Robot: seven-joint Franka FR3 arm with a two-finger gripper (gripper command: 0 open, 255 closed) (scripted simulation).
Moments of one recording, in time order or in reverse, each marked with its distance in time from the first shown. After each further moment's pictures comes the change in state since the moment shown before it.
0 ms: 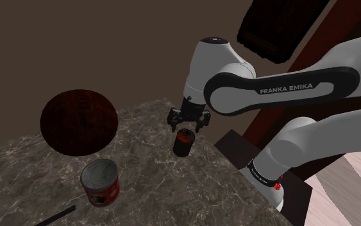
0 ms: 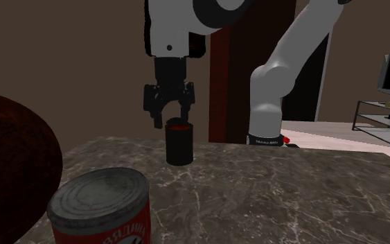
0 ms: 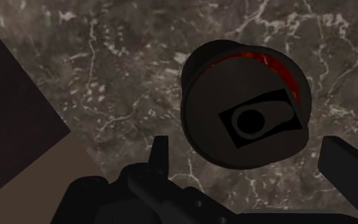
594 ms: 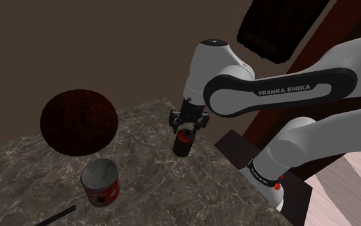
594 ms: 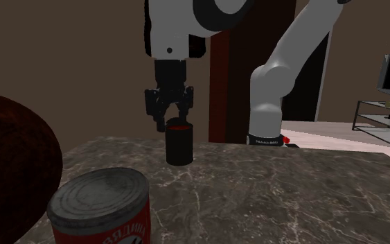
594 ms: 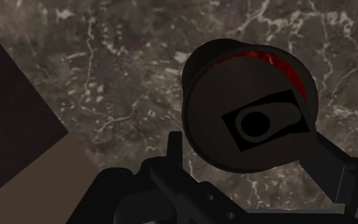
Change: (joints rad) arm -0.001 0.005 0.004 -0.011 0.003 0.018 -0.002
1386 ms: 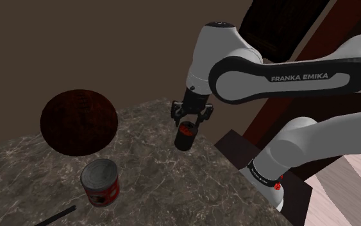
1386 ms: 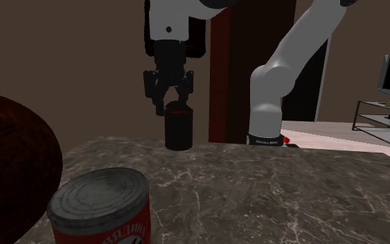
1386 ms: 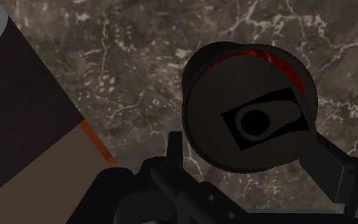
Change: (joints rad) arm 0.003 -0.051 -0.045 0.070 -0.022 -0.123 0.001
